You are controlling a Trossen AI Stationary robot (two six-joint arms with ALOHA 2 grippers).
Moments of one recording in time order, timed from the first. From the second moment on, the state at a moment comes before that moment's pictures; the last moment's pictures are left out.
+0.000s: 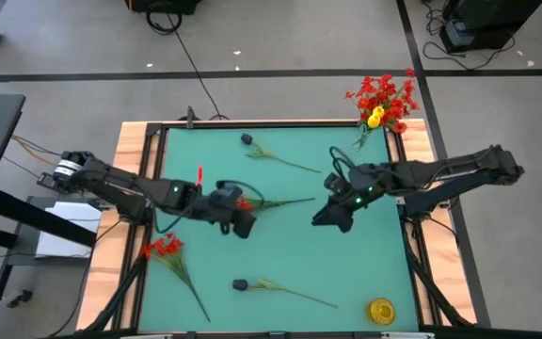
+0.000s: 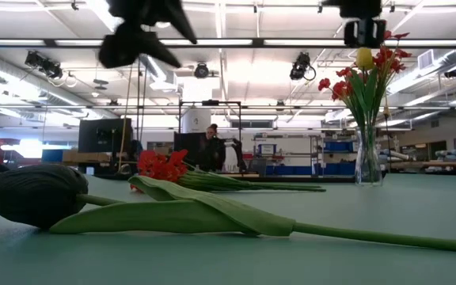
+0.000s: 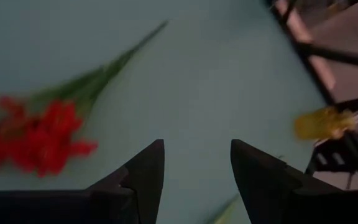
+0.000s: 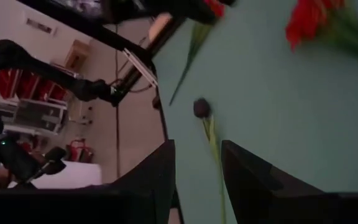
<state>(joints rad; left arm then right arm) -0.24 1.36 1.06 -0.47 -0.28 -1.11 0.12 1.12 0.93 -0.32 -0.26 0.93</state>
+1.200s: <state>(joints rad) -0.73 1.43 1.06 -0.80 -0.35 -1.37 0.34 1.46 0.88 -0.17 0.02 1.57</state>
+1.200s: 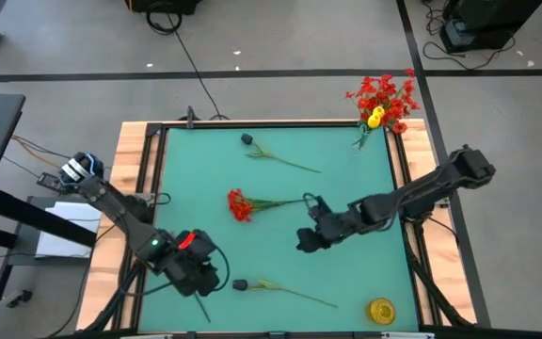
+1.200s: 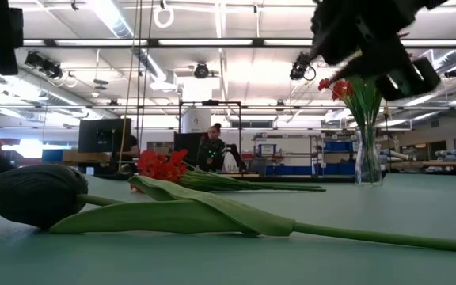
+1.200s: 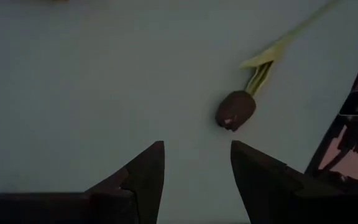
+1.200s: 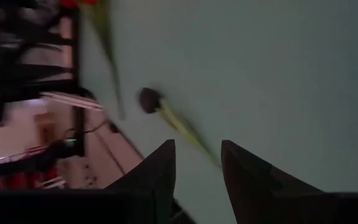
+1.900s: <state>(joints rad) -0.75 1.43 1.06 -0.71 -0.42 -1.19 0.51 1.76 0.94 0.20 0.12 0.85</state>
